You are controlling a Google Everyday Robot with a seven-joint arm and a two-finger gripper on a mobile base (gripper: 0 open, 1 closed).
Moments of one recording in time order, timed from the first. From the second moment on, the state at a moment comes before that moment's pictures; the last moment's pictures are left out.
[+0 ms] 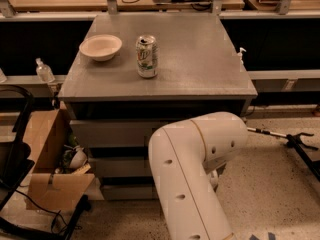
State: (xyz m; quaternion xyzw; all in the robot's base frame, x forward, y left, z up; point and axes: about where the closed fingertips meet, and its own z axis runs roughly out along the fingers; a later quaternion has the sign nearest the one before) arm 0.537 -0.167 0.214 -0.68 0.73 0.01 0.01
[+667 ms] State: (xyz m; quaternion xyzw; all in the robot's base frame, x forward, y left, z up) arm 0.476 -0.177 0.210 -0.72 0.69 -0.03 0.06
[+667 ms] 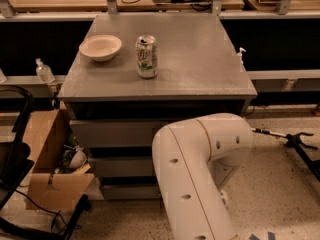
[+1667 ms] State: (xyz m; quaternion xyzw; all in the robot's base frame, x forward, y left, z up) arm 0.601 -0.206 0.246 -0.70 0.63 -0.19 0.29
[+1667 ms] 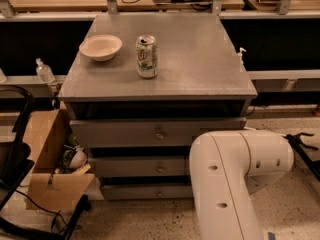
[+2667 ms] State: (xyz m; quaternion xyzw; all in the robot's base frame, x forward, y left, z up) arm 0.604 -0.203 0.246 -0.70 0.62 -0.19 0.29
